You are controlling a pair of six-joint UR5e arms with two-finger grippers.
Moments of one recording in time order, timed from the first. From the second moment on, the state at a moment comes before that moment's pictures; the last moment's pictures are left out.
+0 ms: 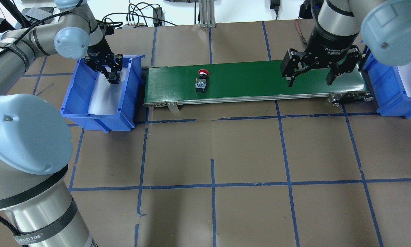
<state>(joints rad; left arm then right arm) -1.41 -2.27 -1.26 -1.25 1.60 0.15 1.57 -1.54 1.58 -1.56 -1.58 0.00</state>
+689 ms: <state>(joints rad) -1.48 -2.02 -1.26 -1.50 1.59 0.12 1.57 -1.54 1.58 -1.56 -1.58 0.00</state>
